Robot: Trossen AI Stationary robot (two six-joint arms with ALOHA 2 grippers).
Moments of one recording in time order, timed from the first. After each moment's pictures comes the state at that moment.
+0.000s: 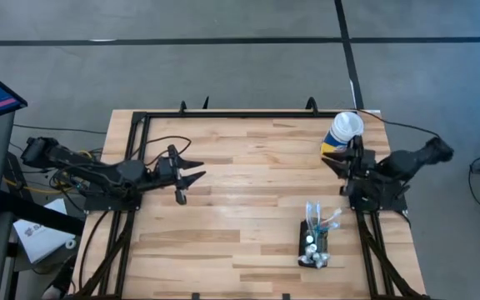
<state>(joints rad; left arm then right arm) -0.22 0.86 0.35 0.61 -0.50 0.07 0.49 0.23 0.37 0.05 0.77 -0.14</state>
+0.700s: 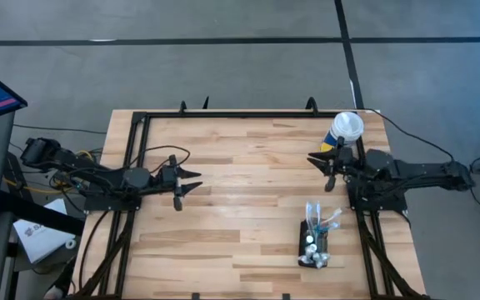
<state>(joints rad) -0.21 0.85 0.13 0.66 -0.44 -0.04 0.01 0.30 0.26 -0.03 0.34 0.03</state>
